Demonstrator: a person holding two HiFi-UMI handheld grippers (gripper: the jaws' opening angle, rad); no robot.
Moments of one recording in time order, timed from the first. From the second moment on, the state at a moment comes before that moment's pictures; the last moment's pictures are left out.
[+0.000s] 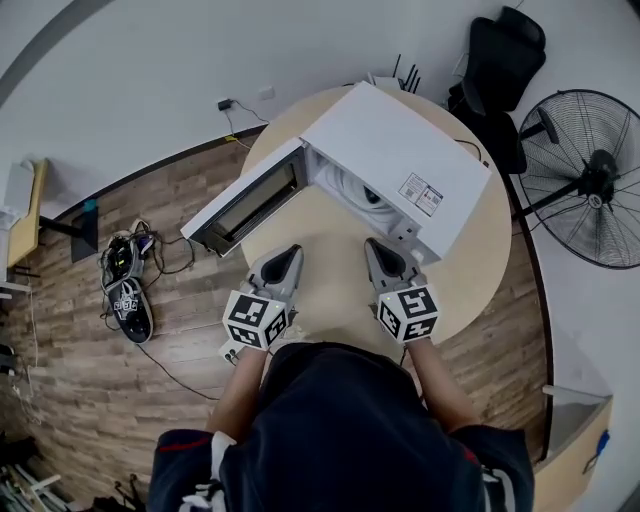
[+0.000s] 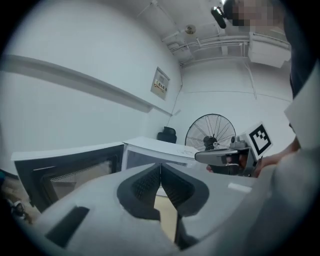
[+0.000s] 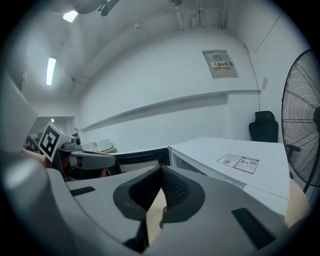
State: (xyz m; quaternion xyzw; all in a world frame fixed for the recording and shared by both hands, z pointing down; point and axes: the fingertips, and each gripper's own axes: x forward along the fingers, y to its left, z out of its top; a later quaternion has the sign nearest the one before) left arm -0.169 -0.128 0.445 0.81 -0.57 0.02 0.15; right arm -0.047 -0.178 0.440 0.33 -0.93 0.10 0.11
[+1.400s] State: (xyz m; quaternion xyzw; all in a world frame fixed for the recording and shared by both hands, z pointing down) left arm -0.184 -0.084 0.367 0.76 -0.65 0.02 0.02; right arm -0.056 -0.160 0.381 0.31 -0.95 0.04 0.06
